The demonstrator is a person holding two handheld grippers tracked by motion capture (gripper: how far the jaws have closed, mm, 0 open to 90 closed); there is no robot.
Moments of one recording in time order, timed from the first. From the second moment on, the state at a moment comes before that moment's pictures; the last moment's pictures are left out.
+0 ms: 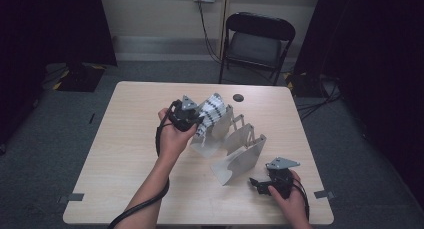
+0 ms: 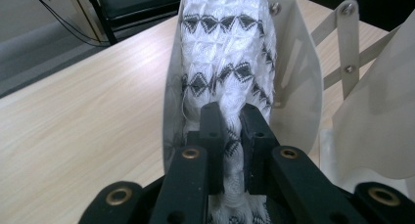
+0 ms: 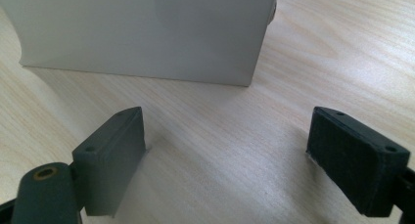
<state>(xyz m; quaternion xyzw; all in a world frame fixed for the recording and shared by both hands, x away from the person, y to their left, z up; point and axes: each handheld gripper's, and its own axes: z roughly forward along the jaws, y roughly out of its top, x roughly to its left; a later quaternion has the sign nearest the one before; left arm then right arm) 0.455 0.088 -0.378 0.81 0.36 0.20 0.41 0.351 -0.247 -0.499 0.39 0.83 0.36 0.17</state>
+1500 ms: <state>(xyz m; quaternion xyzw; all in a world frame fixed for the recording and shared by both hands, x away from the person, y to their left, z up) 0.442 0.084 -0.469 0.83 0.39 0.15 0.37 0.351 -0.247 -0.499 0.39 0.83 0.36 0.17</state>
